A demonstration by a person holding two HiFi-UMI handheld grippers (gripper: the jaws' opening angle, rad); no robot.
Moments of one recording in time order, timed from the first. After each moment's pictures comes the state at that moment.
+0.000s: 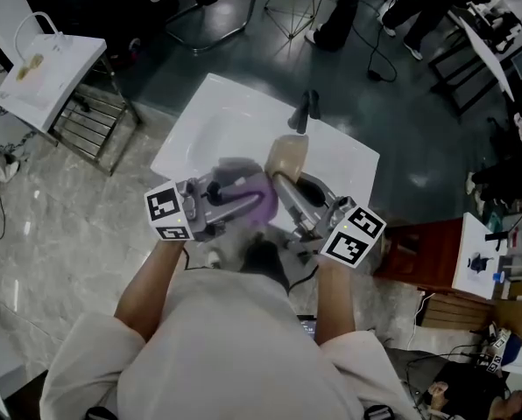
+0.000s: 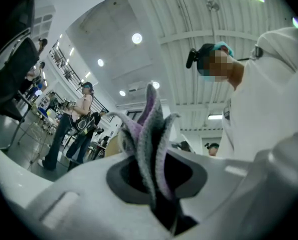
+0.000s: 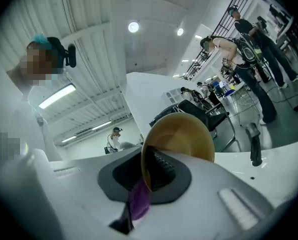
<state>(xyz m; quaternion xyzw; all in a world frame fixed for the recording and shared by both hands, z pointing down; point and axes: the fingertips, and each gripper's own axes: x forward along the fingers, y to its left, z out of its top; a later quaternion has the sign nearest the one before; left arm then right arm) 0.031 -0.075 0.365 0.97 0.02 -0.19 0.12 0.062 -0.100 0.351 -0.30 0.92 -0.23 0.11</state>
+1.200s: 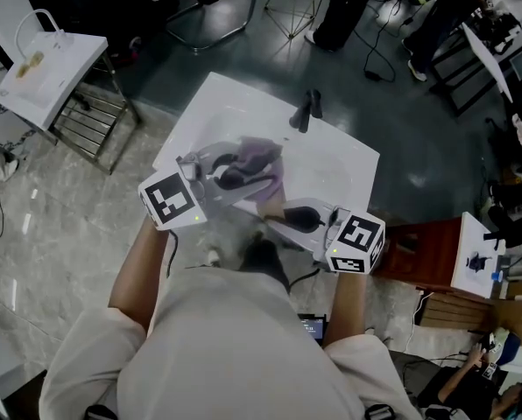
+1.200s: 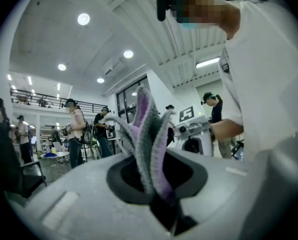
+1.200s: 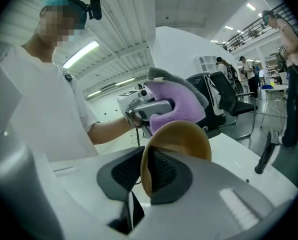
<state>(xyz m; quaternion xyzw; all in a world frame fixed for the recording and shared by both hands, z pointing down) 0.044 -0.085 0.329 0.99 -0.02 0.02 -0.11 0.029 -0.026 0.394 -0.14 0.97 -0.15 -0.15</state>
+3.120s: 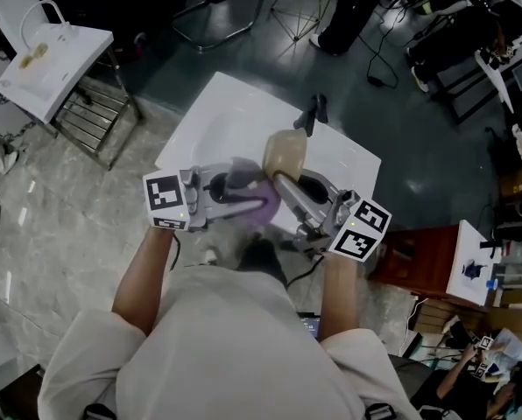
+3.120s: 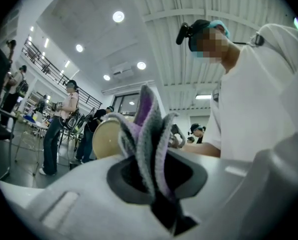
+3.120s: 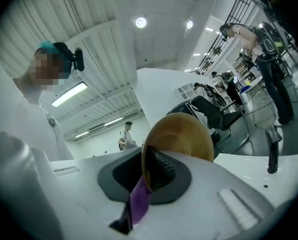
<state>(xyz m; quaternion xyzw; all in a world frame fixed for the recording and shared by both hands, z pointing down) 0.019 -0.061 0.364 0.99 0.08 -0.07 0.04 0.032 -0.095 0.334 -0.23 0.95 -0.21 0.09</state>
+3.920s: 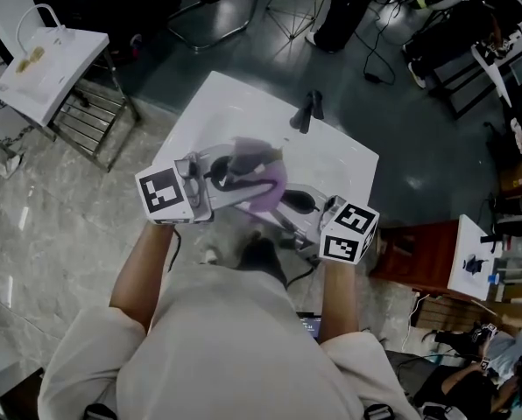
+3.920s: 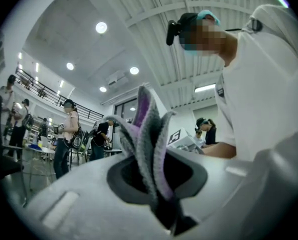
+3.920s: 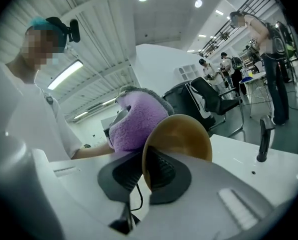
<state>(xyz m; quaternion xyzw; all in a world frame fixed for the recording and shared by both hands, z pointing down) 0.028 -0.073 0.317 0.99 0.03 -0.09 -0.05 0.021 -0.069 0.387 -0.21 0.95 -0.22 -0.05</state>
